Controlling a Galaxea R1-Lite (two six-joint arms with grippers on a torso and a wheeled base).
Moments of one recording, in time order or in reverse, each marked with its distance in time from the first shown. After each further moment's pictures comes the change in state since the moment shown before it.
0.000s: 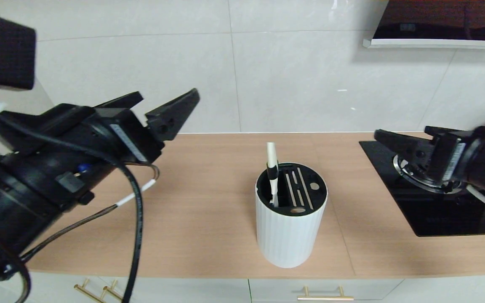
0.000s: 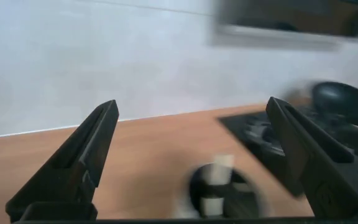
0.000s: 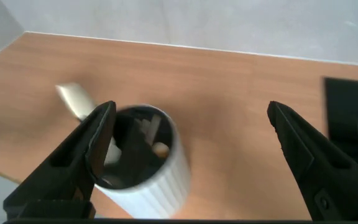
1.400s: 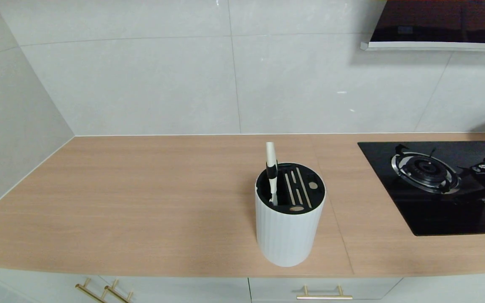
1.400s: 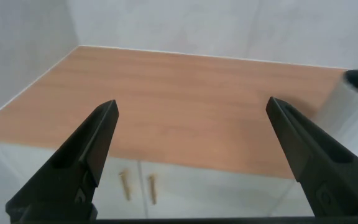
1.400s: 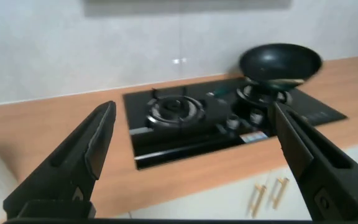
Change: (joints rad) left arm 0.674 -1.284 0.303 1.124 -0.127 0.025; right arm -0.639 -1.197 0.469 0.434 -0.011 -0.166
